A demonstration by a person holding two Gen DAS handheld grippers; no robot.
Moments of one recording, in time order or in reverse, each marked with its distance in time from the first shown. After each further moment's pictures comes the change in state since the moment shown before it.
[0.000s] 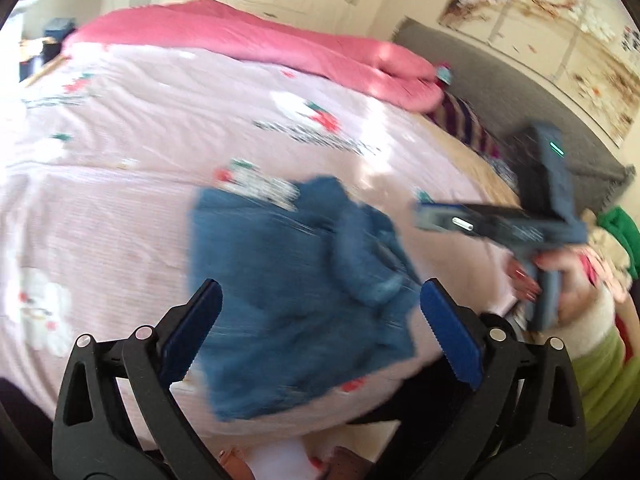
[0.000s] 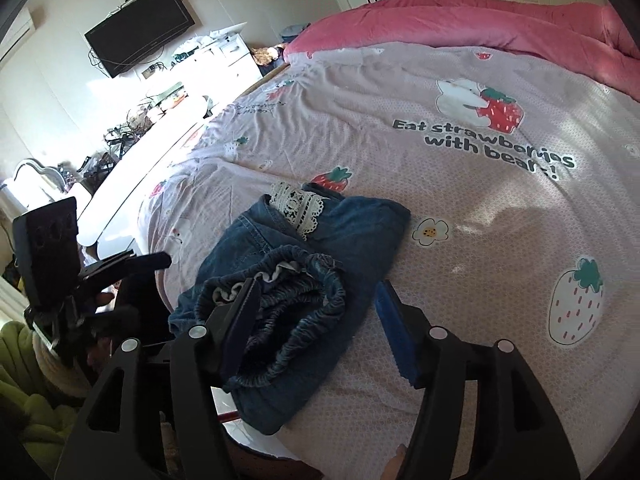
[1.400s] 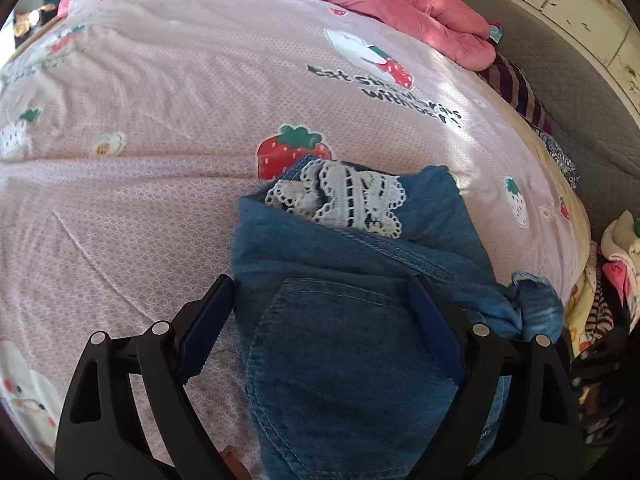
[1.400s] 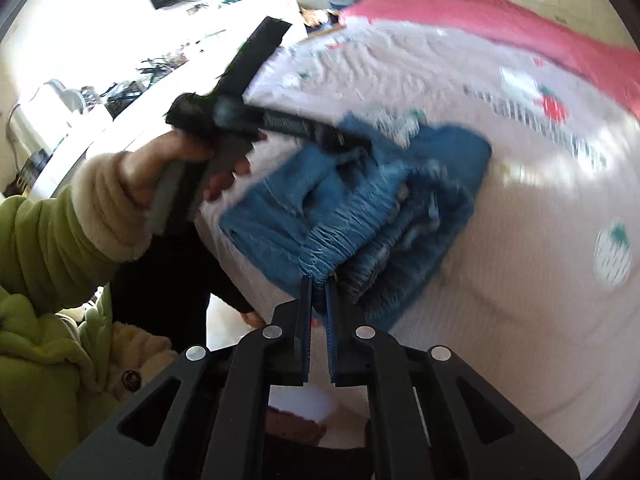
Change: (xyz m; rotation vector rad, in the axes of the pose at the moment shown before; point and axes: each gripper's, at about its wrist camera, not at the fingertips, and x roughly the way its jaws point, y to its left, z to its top) left arm 0.108 0.051 0.038 -0.044 0.253 0.070; right arm 0.033 0.063 -0.080 -0.154 0.154 -0.005
